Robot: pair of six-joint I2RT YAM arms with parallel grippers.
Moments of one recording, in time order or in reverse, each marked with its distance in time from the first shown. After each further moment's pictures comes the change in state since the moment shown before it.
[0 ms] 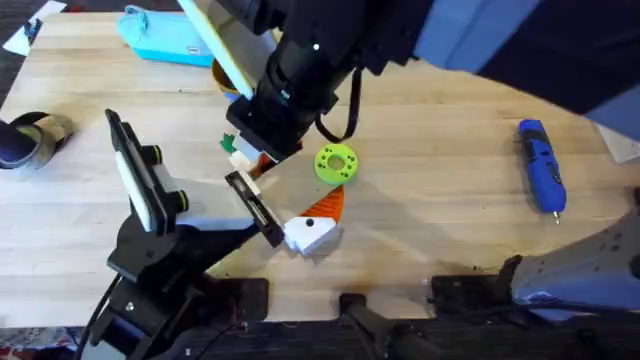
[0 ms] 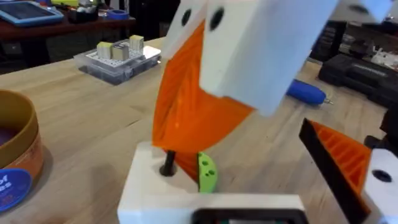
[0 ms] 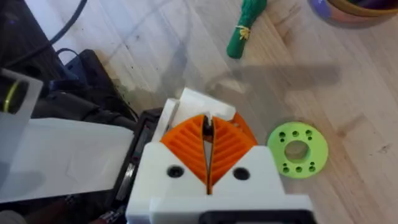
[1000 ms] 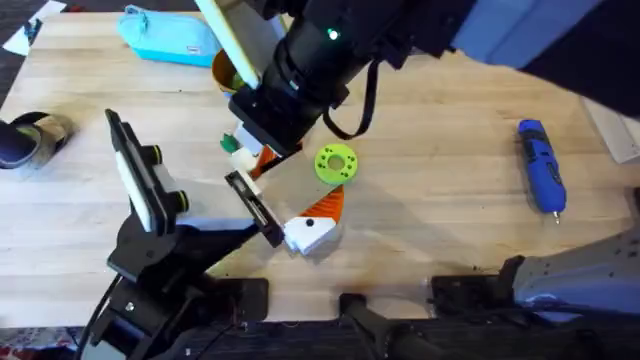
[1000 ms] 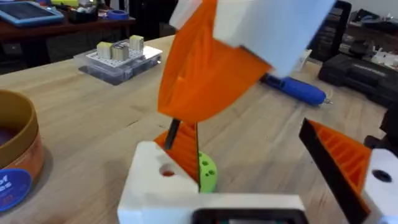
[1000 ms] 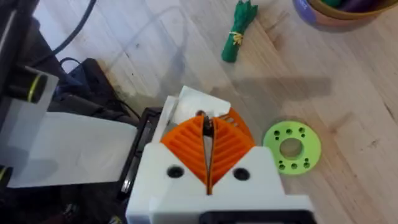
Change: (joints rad) left arm 0.000 0.000 0.000 0.000 0.000 0.001; right arm 0.000 -0.045 0.000 0.000 0.027 0.030
